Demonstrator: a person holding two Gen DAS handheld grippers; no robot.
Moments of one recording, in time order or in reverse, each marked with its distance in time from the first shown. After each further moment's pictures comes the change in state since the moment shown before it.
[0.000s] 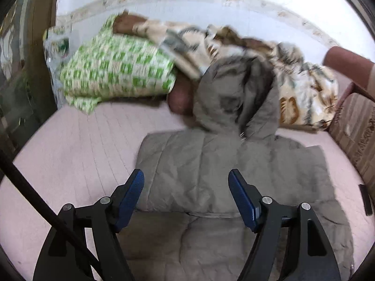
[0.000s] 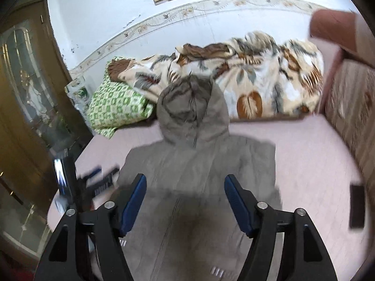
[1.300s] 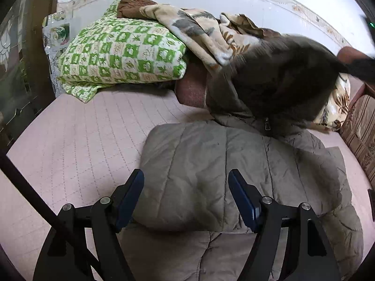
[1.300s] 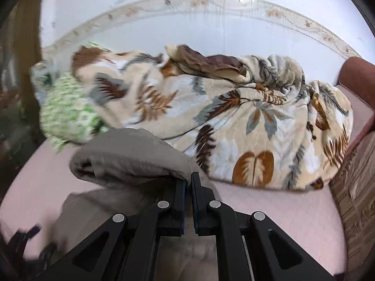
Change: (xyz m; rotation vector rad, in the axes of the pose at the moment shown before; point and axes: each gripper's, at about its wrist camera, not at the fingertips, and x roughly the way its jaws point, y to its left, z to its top) left arm 0.040 0.028 0.007 -0.025 0.012 0.003; right arm 0.192 0.004 0.122 -0.204 -0.042 -0.161
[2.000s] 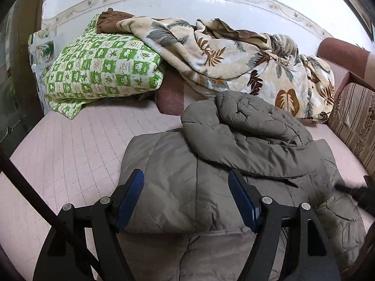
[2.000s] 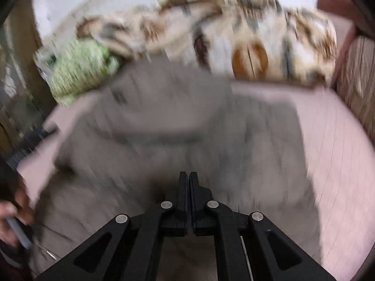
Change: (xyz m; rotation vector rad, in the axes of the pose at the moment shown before) left arm -0.005 -0.033 -0.001 0.092 -0.041 -0.062; right arm -0.021 0.005 -0.182 0.150 0.112 0.073
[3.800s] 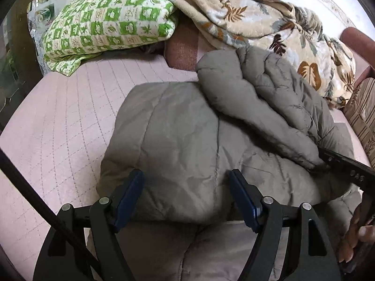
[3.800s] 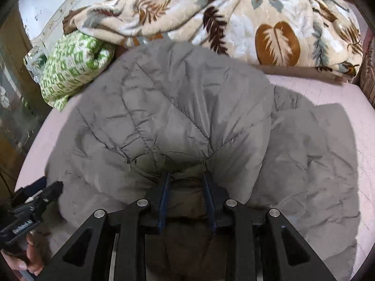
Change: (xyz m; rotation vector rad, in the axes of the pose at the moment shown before) left arm 0.049 0.012 -0.022 -0.073 0.221 0.034; right arm 0.098 0.010 0.032 0.065 0.121 0.034
